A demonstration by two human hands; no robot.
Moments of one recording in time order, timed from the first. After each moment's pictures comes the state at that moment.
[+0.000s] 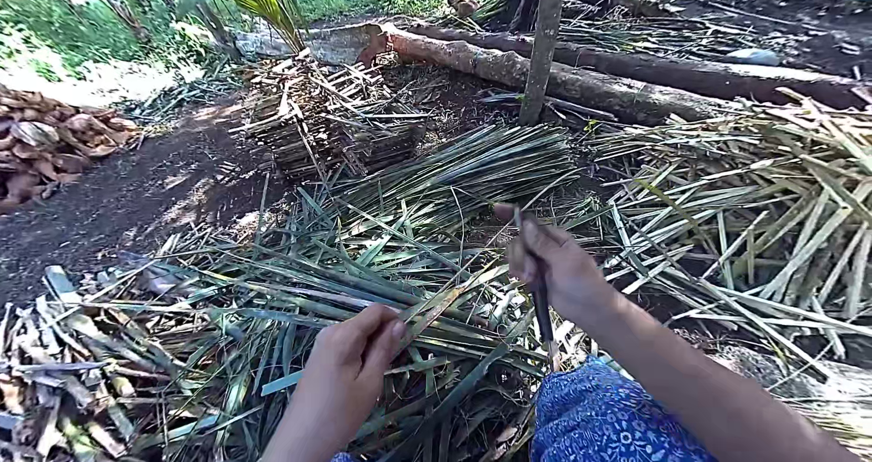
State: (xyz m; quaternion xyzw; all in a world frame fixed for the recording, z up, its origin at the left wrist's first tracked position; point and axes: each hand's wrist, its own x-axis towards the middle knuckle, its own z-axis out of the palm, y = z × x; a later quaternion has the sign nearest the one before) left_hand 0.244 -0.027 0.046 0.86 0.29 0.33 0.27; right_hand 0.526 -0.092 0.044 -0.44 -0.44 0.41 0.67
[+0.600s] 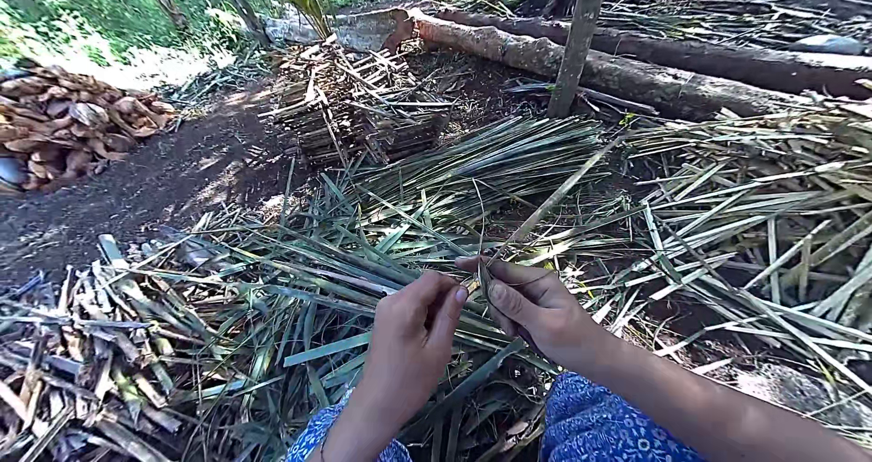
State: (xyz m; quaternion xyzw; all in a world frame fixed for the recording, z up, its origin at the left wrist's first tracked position) left_hand 0.287 -0.042 0.050 0.82 0.24 0.43 0.30; right_hand 0.466 -0.103 0.041 -0.37 -0.55 0.46 0.59
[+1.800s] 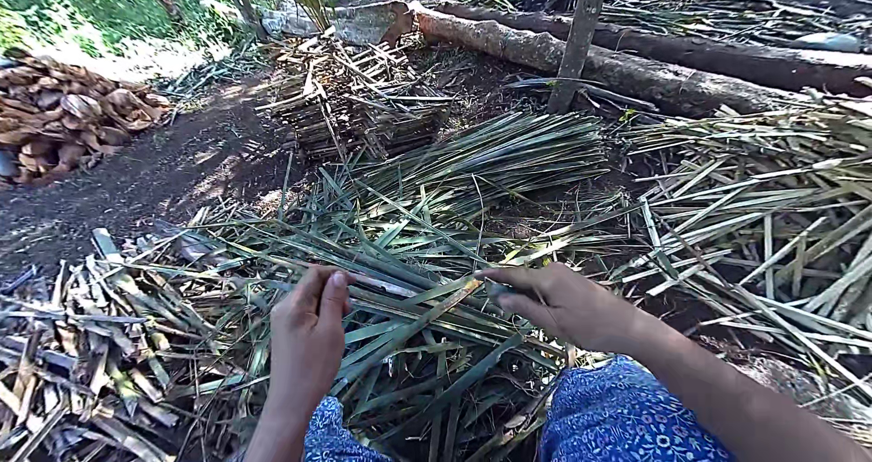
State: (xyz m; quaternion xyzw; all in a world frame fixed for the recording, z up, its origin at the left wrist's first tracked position) left_hand 0.215 -0.012 0.044 0.74 0.44 0.44 0.24; right_hand 0.512 -0.108 0.049 -0.57 -0.73 0.29 0.25
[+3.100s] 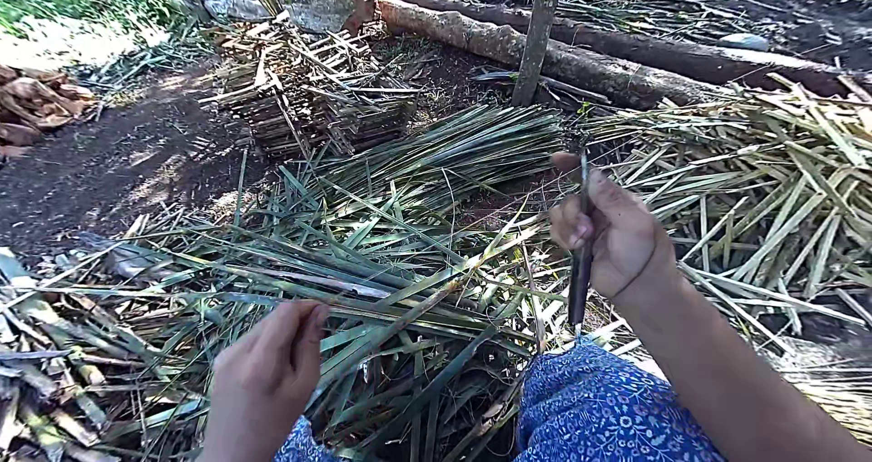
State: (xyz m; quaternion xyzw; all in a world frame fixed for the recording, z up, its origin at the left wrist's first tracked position) left_hand 0.203 -0.018 0.032 0.86 0.33 0.38 -0.02; right_hand 0.547 -0.112 0.069 -0.48 -0.37 0.34 0.72
